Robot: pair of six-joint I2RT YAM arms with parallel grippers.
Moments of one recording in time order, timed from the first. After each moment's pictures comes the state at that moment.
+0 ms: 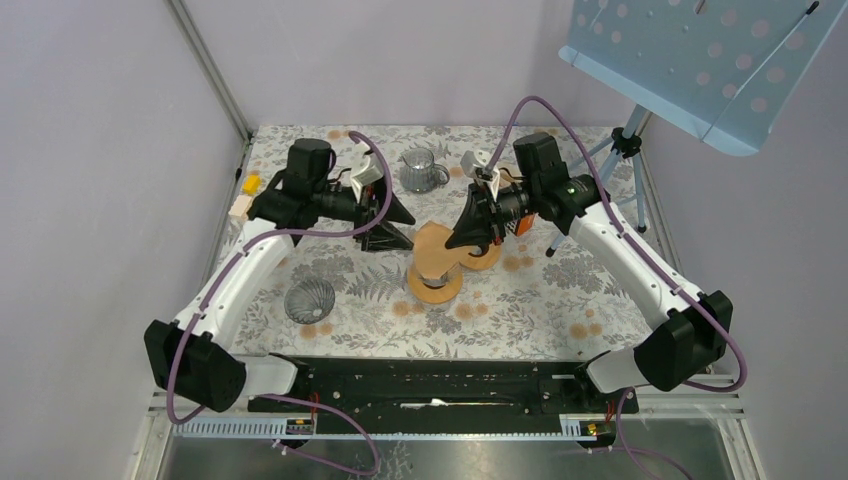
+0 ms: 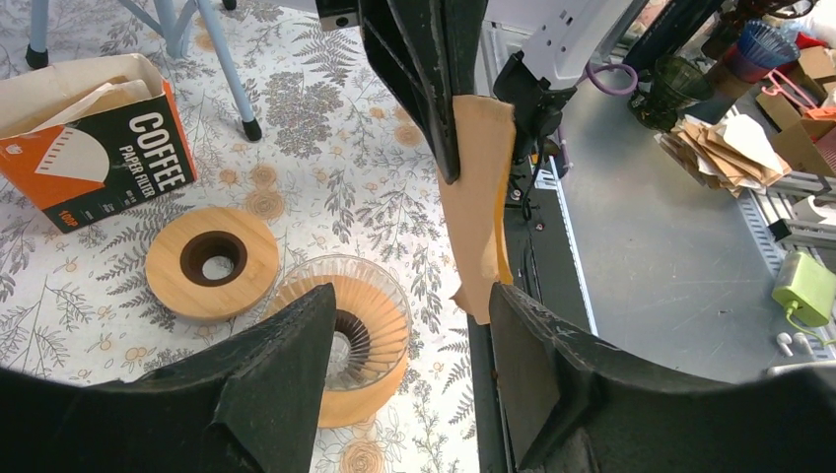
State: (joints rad) left arm -0.34 1.30 1.26 -0.52 1.28 0.30; right arm 0.50 1.44 1.40 -0.70 -1.25 -0.46
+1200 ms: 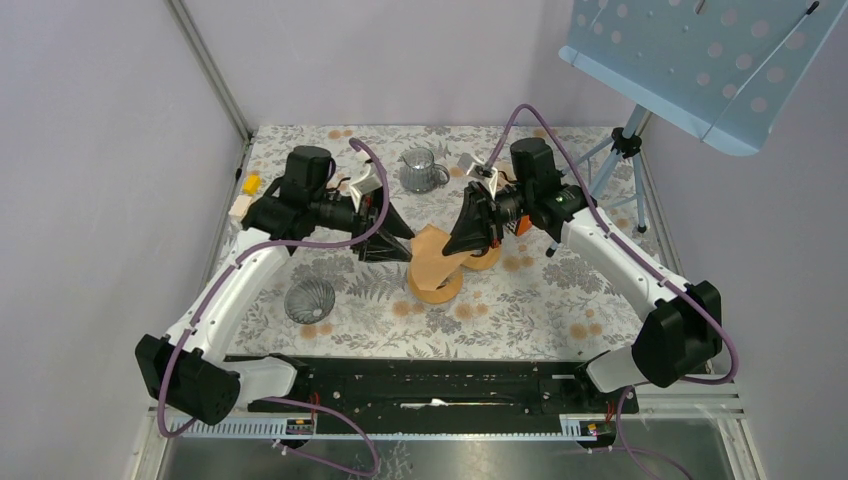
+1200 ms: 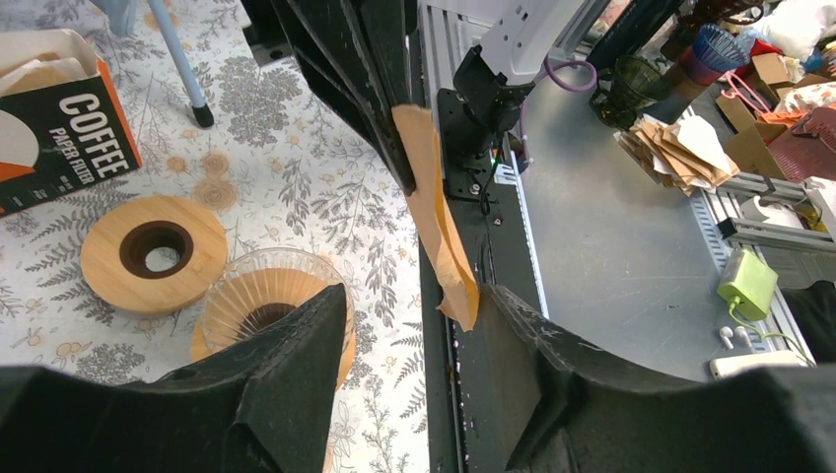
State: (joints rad) left arm -0.38 1.23 1.24 -0.62 1.27 0.29; right arm 0.50 1.45 1.26 -0.32 -1.46 -0.13
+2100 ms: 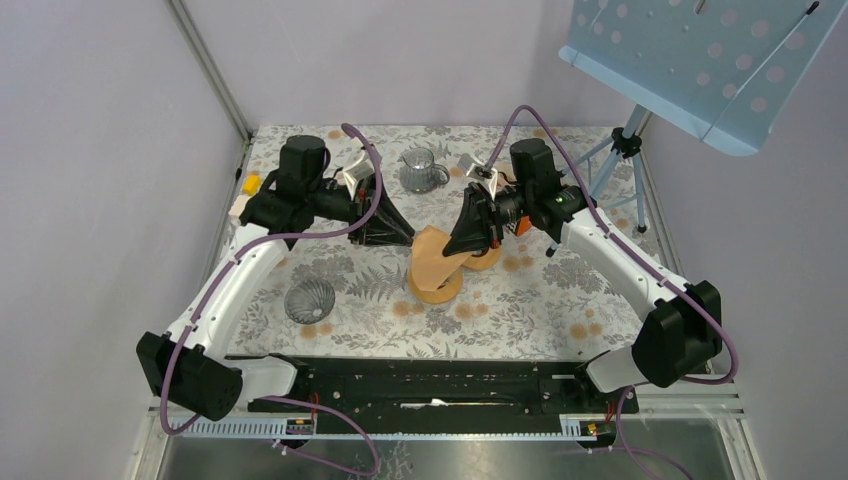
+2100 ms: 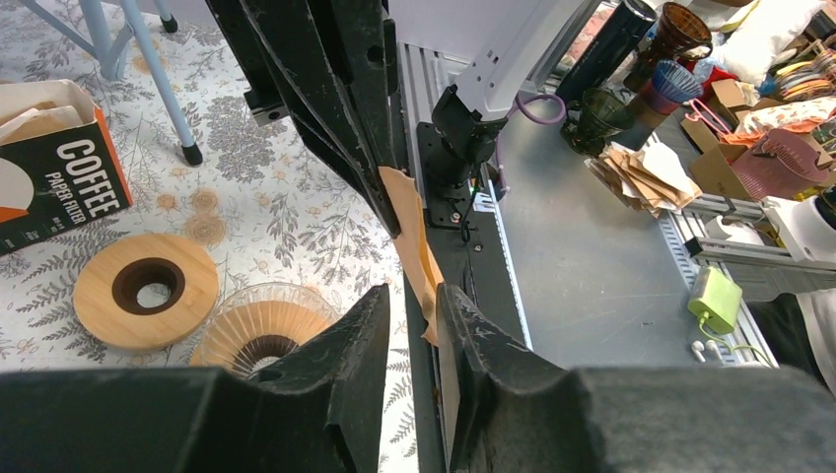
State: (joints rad) left arm -0.35 1.25 1.28 -0.51 1.35 0.15; right arm 0.50 1.45 1.24 -0.32 -1.46 -0.14
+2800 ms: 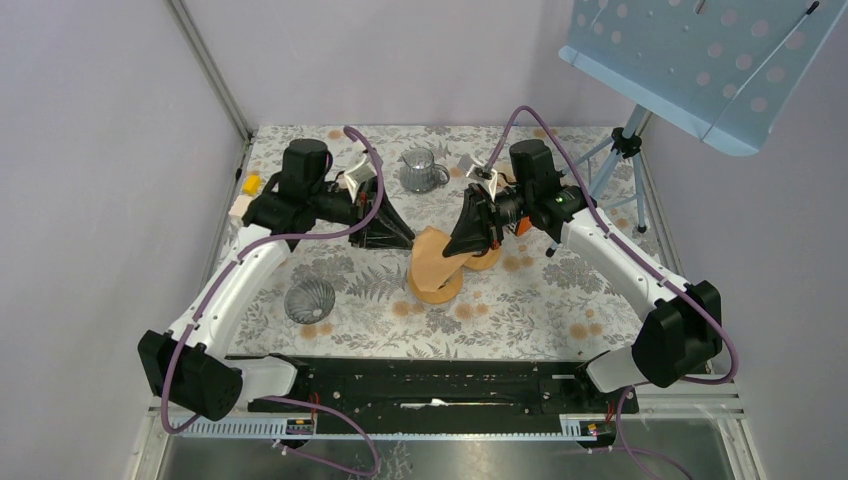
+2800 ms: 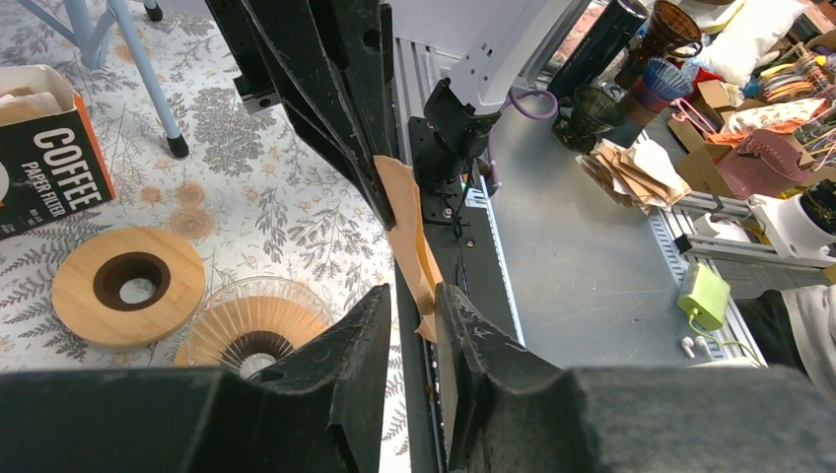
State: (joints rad) left arm -0.36 1.25 1.26 -0.50 1.36 0.15; right arm 0.50 1.45 1.24 -0.34 -1.45 -0.16
